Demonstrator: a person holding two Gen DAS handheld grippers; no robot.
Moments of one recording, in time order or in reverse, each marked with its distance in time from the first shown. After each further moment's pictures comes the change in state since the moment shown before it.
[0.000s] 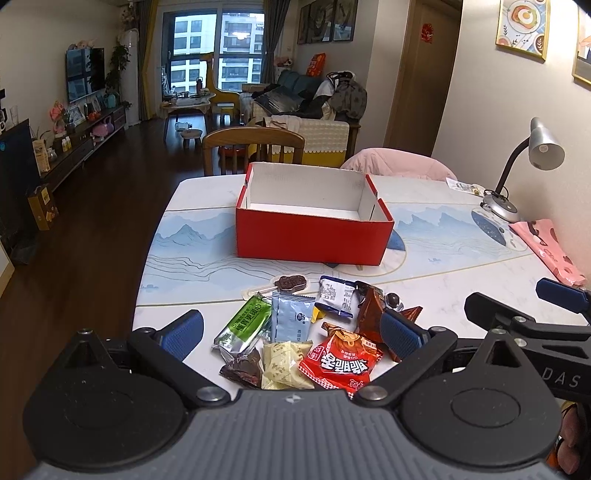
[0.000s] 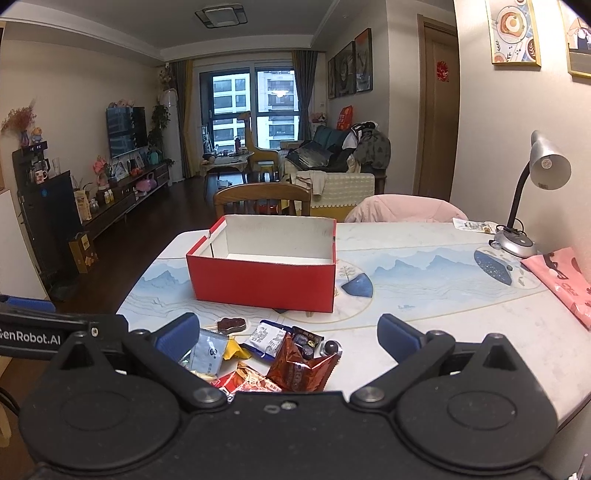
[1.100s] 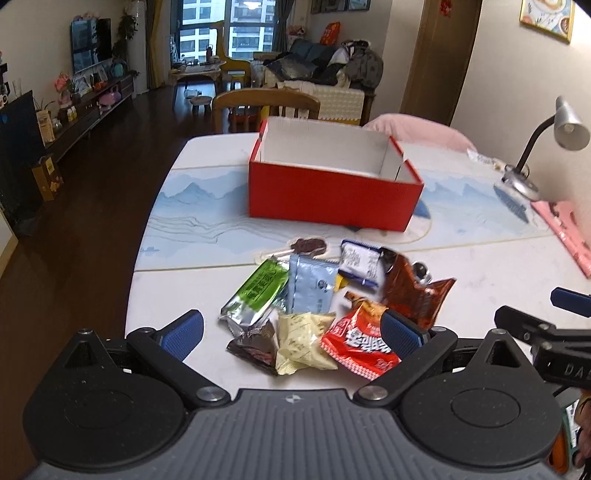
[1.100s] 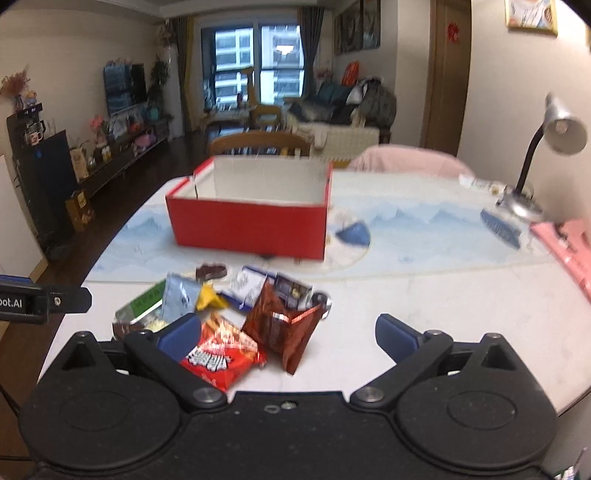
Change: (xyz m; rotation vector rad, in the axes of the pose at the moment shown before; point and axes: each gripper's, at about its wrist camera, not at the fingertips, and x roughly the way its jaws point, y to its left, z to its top) left arm 0.056 0.018 -0.019 -0.026 0.115 0.029; right arm 0.056 -0.033 -0.027 -0.018 0.134 0.026
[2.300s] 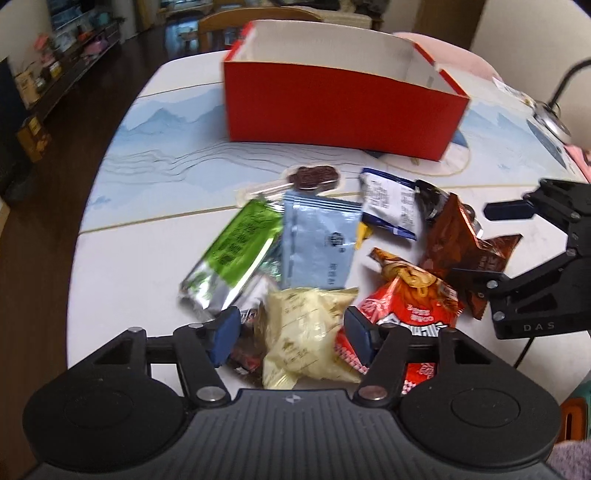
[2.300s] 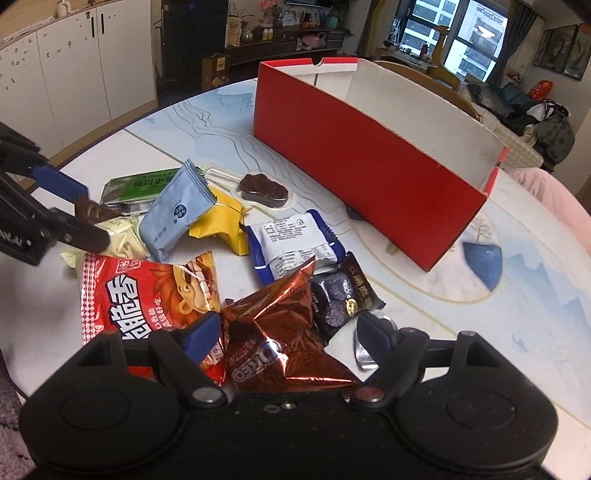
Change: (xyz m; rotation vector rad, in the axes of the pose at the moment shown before) left arm 0.124 -0.013 0.004 0.041 0.244 0.015; right arm 0.162 -0.003 0.021 -0.582 0.222 0.326
